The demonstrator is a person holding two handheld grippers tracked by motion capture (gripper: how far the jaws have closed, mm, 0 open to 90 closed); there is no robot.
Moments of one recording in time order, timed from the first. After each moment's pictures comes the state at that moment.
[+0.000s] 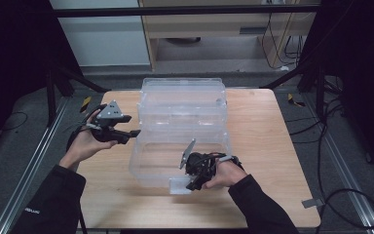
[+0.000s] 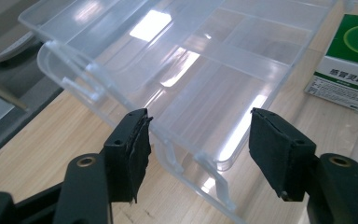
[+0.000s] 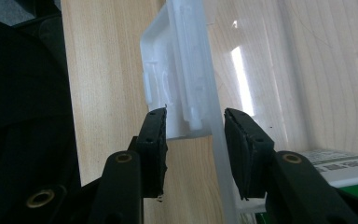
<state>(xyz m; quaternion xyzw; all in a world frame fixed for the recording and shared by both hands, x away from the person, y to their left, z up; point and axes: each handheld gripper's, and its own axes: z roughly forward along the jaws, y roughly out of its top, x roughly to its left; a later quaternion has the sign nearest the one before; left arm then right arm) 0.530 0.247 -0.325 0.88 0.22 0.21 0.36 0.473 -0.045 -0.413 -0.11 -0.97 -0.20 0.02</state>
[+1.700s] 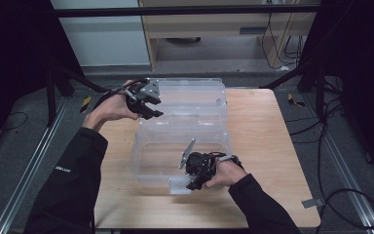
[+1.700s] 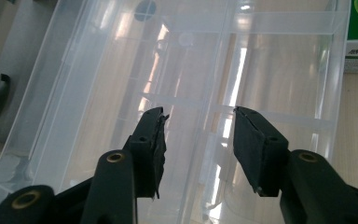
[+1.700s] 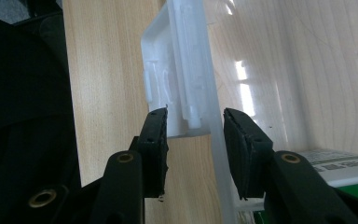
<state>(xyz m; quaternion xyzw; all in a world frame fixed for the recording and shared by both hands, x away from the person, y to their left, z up) 0.606 0.164 -0.291 0.95 0.04 0.19 0.25 0.474 -0.045 -0.412 -0.10 -0.97 -0.20 0.02</state>
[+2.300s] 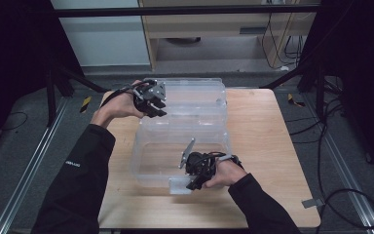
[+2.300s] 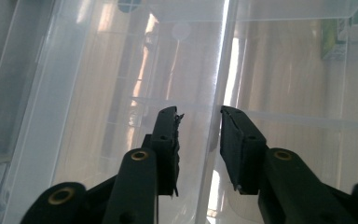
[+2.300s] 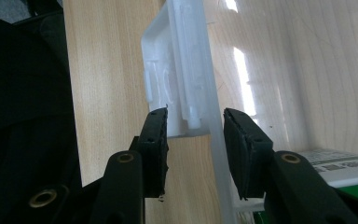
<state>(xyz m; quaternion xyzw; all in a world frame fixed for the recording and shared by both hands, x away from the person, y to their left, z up) 0.623 0.151 -0.307 0.96 0.01 0.17 0.22 0.474 -0.045 -0.412 -0.10 -0.97 -0.20 0.03</state>
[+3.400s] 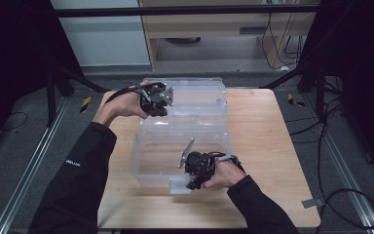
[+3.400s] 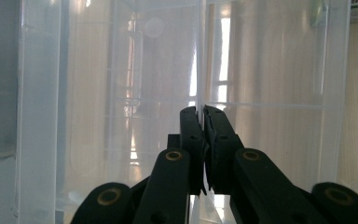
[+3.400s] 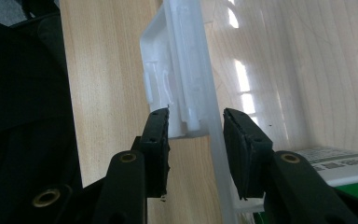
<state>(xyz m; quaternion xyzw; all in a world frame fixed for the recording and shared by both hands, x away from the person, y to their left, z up) 0.610 0.128 -0.296 0.98 -0.03 0.17 0.14 0.474 -0.043 -0.412 -0.11 -0.97 -0.20 0.02</state>
